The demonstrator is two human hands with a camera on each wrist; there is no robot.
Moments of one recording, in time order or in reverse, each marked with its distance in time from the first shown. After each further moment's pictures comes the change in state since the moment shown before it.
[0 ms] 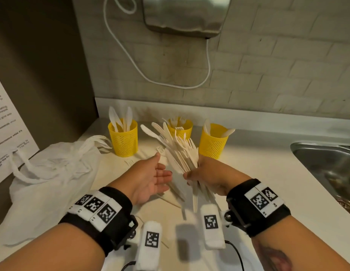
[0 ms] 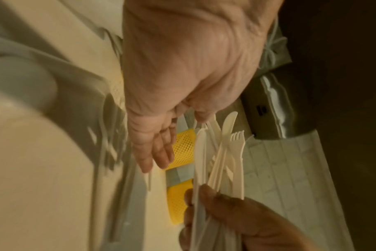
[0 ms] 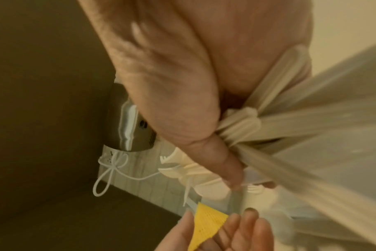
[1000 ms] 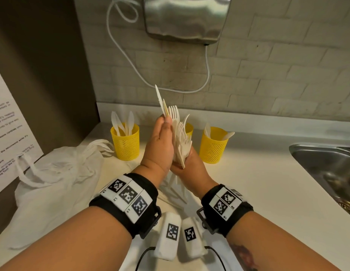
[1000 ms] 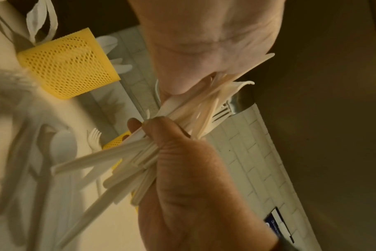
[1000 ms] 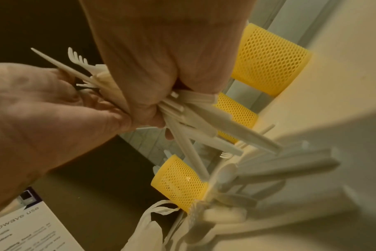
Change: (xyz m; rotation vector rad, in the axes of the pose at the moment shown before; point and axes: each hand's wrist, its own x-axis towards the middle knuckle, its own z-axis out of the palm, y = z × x) left_hand -0.027 0.044 0.045 0.139 0.089 0.838; right_hand 0.037 -0.005 0.052 0.225 0.423 -0.503
